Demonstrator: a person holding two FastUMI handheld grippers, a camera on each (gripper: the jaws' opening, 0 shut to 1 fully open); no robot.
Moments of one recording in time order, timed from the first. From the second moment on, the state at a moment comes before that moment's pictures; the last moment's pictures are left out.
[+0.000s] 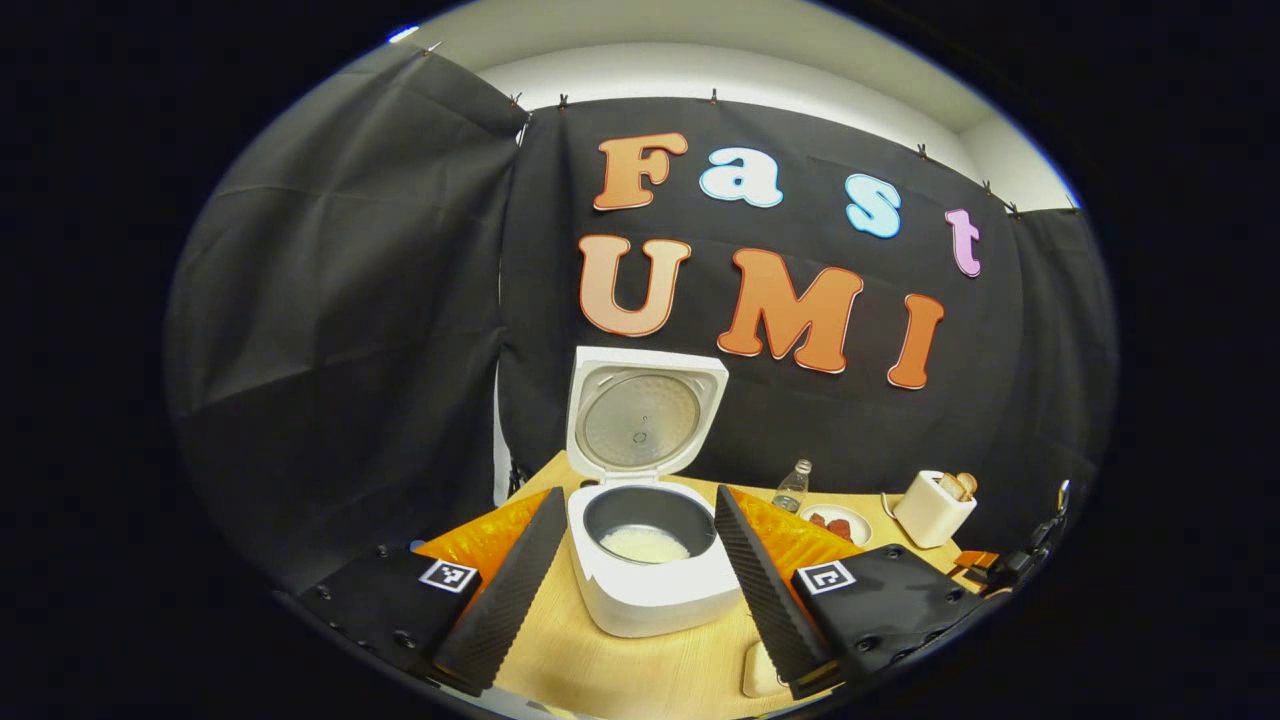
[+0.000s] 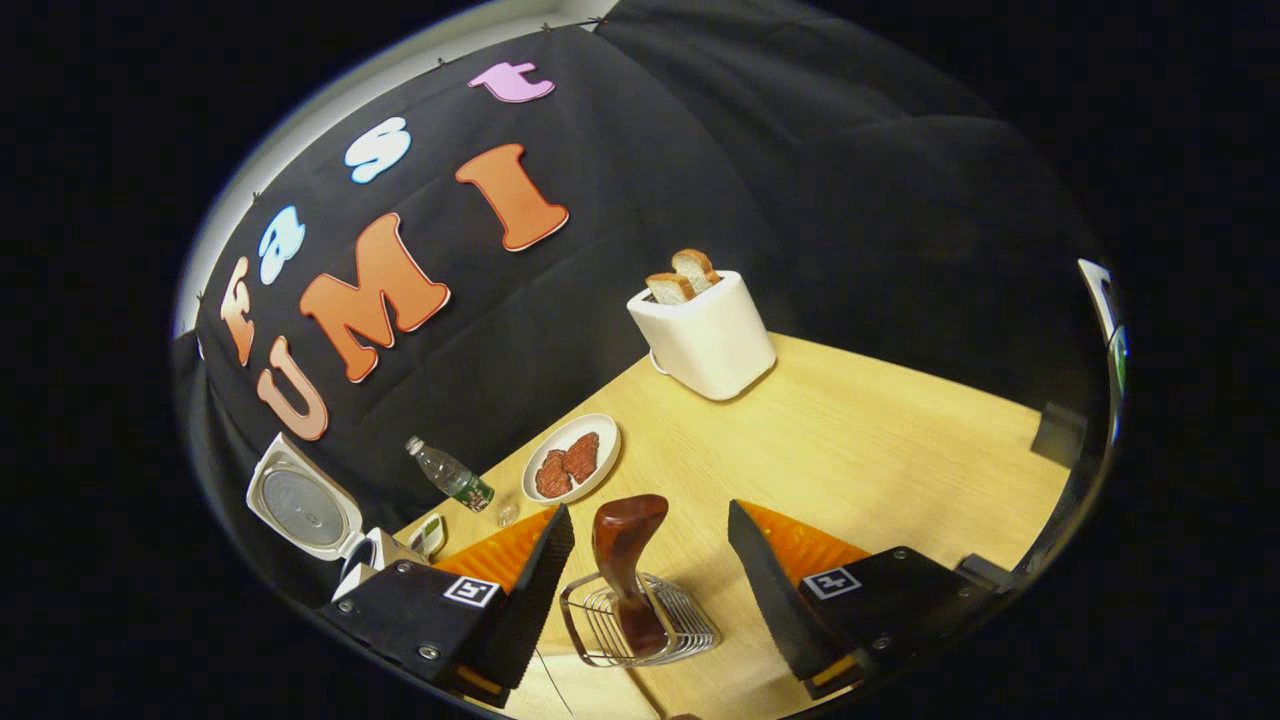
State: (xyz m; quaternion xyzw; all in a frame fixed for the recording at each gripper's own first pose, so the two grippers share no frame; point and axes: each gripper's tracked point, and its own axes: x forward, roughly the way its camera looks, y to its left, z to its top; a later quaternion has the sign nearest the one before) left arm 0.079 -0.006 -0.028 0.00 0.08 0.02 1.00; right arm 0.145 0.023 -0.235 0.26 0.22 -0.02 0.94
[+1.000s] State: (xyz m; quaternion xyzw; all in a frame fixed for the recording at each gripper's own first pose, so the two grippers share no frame) left arm 0.385 -0.028 0.070 0.05 0.09 -0.02 0.99; right arm 0.105 -0.010 -0.169 0.20 0.18 -0.07 0.96
